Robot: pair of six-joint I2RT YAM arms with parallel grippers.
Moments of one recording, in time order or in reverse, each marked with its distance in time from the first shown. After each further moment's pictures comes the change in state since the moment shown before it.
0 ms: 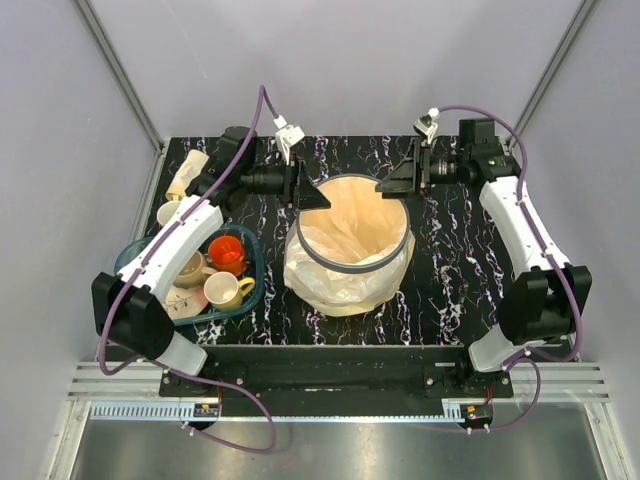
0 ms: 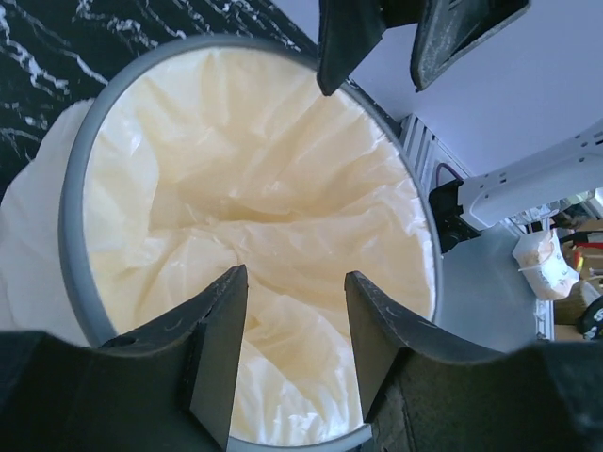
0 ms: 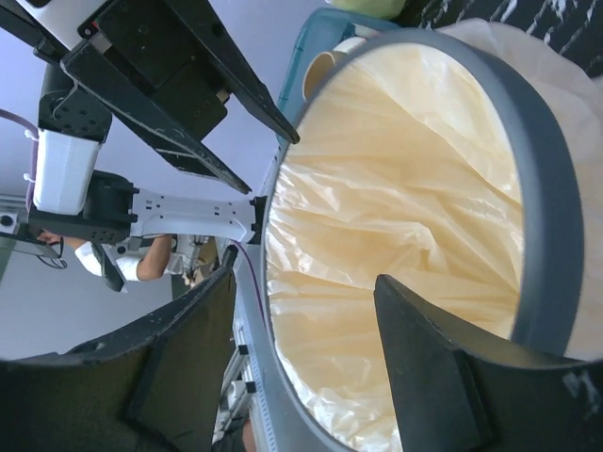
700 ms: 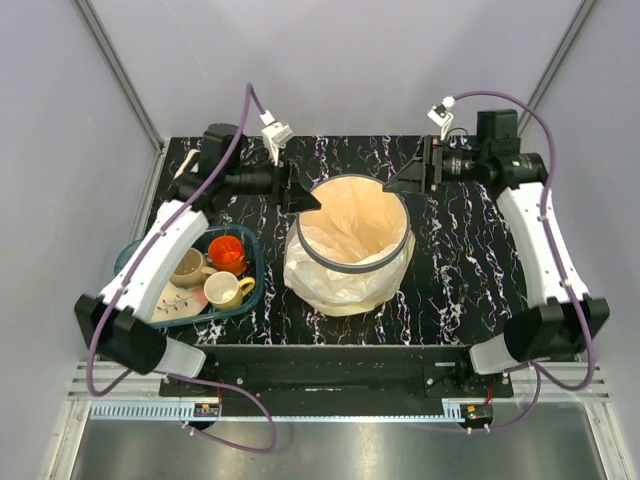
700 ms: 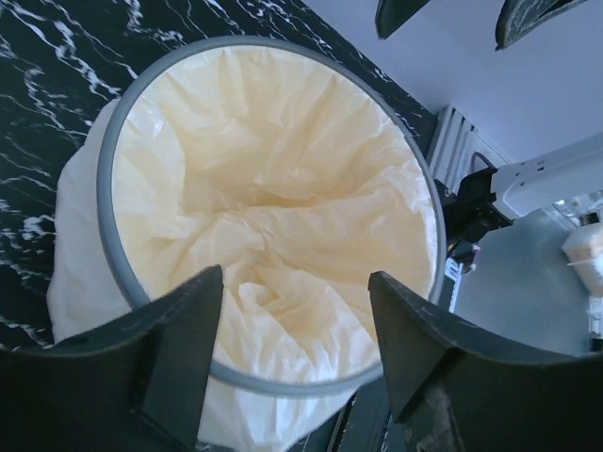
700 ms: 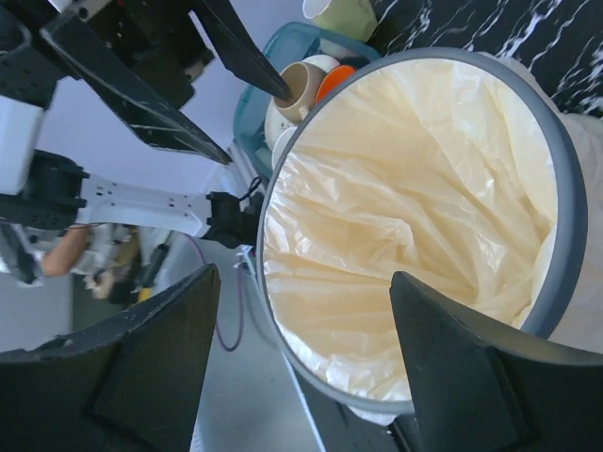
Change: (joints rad) left arm 0.020 -0.037 0.021 -0.129 -0.053 0.105; right arm -0.005 -0.062 0.071 -0.154 0.077 -0.165
